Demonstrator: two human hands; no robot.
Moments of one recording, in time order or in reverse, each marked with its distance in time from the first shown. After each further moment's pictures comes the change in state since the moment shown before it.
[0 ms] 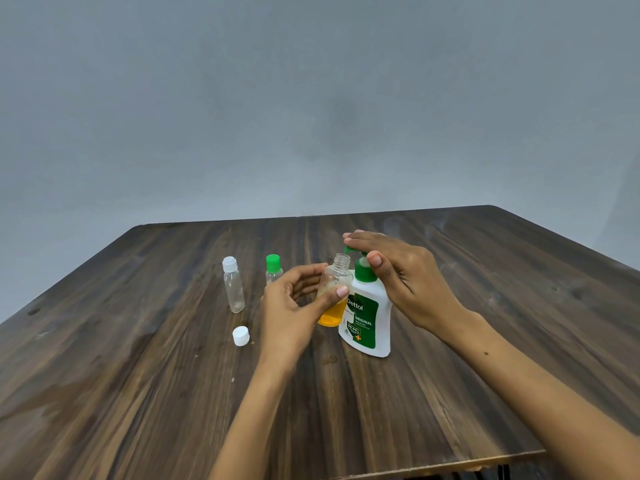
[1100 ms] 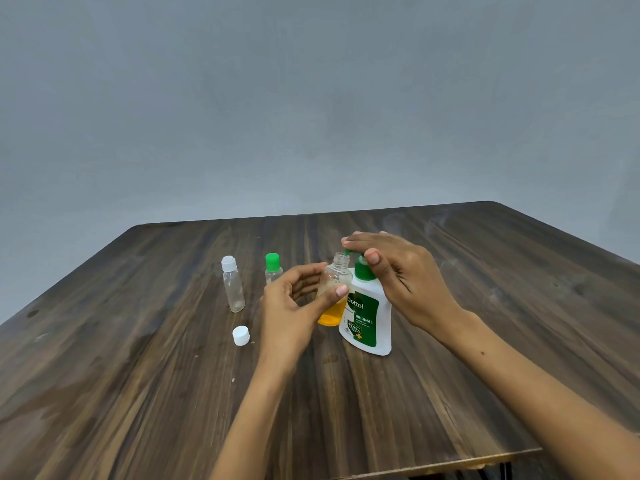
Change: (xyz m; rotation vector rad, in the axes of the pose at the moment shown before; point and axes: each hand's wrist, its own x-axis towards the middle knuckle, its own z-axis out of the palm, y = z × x) left_hand 0.000 -0.002 0.000 -0.005 -0.001 -0.001; right_hand -0.001 0.000 0.005 -0.036 0.044 0.008
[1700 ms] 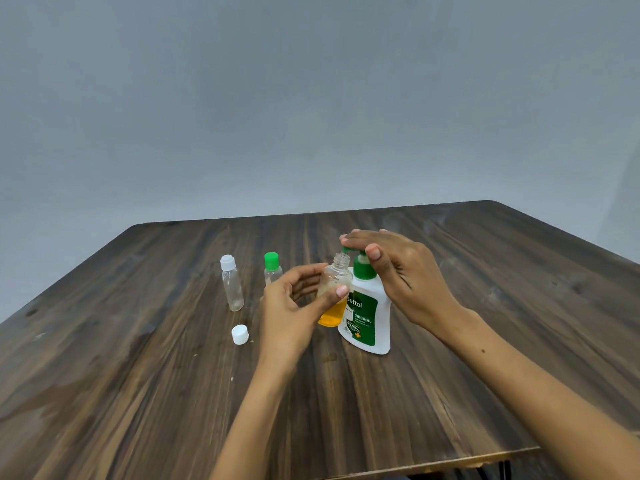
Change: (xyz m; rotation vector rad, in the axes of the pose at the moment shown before) left_hand -0.001 -0.001 0.002 -0.014 0.001 -0.004; right_hand 0.002 -0.002 -0.002 0.012 -0.011 0.021
